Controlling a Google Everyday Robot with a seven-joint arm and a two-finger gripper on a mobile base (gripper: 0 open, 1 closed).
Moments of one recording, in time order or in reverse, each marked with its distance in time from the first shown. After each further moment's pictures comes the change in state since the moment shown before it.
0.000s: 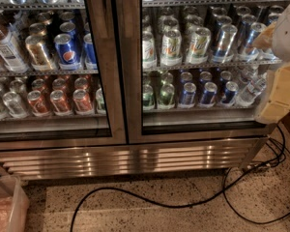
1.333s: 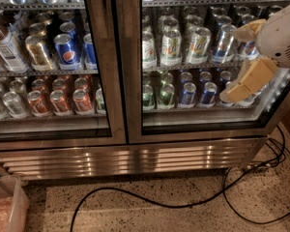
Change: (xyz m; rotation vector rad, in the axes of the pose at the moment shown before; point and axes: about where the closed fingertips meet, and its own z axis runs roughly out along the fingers) arm -0.048 -0.045 0.029 0.055 -0.471 0.085
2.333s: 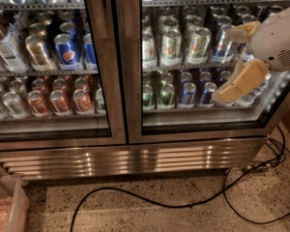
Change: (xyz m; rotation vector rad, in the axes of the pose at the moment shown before) arm -0.012 0.004 0.009 0.003 -0.096 0.000
